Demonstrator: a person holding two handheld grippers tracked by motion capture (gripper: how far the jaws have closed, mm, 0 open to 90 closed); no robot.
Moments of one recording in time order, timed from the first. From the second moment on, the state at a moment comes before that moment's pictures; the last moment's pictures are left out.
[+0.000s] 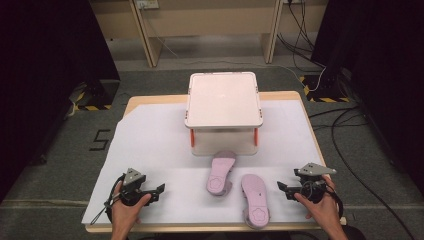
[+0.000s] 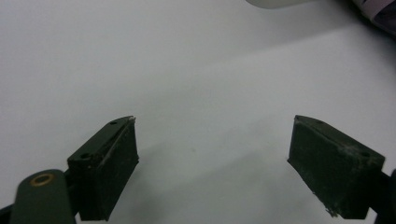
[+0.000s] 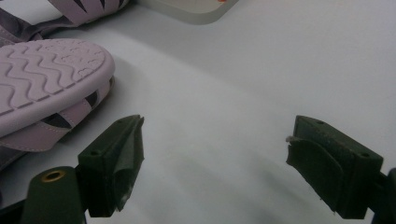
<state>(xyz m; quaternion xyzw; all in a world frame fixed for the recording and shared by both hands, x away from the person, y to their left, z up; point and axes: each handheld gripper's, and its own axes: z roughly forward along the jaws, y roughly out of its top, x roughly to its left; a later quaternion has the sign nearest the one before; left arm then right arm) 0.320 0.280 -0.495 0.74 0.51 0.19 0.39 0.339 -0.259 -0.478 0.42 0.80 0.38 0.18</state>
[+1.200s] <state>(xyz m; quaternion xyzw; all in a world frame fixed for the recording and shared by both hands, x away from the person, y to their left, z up) 0.318 0.278 -0.496 0.76 0.50 0.19 0.38 0.306 -0.155 -0.427 0.30 0.85 0.40 0.15</state>
